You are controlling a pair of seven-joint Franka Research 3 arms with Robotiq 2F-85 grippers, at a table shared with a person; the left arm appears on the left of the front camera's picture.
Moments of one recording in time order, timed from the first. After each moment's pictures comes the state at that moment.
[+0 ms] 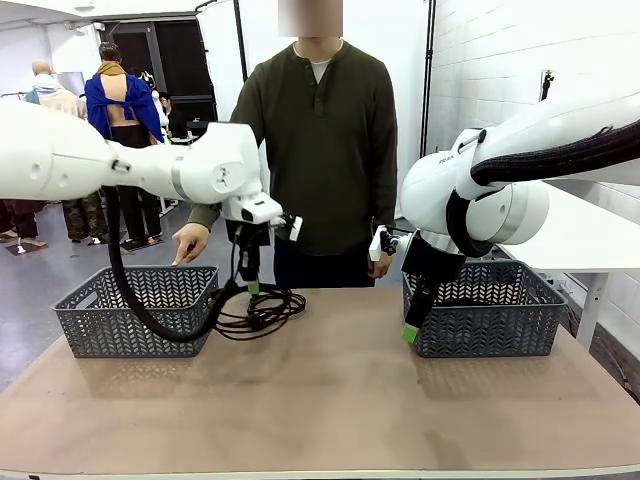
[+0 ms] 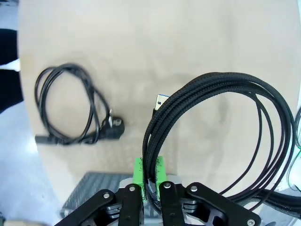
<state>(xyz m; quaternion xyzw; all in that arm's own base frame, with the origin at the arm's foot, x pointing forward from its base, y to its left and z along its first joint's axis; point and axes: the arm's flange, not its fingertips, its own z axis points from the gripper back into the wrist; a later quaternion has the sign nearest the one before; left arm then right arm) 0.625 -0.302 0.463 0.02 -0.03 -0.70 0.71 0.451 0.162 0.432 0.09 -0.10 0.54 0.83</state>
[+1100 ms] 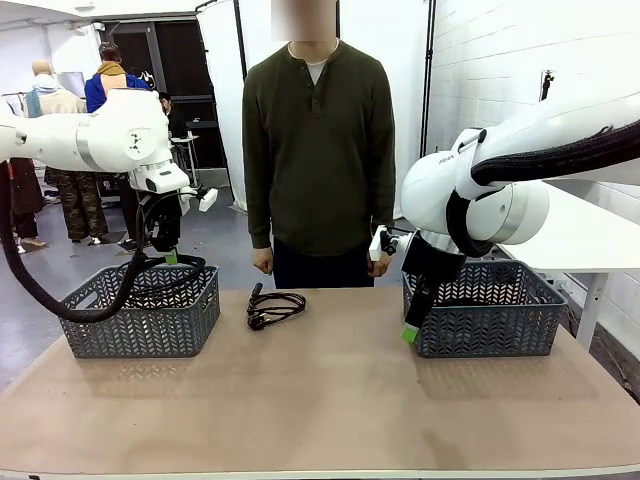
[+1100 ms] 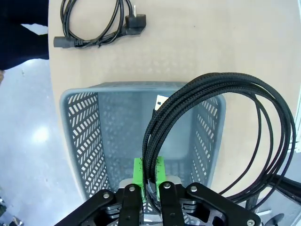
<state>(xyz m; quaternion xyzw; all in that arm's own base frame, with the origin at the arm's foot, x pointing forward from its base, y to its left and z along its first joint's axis) 0.653 -0.134 0.507 0.04 -0.04 -0.70 0.71 0.451 0.162 0.432 0.09 -0.10 0.54 0.83</state>
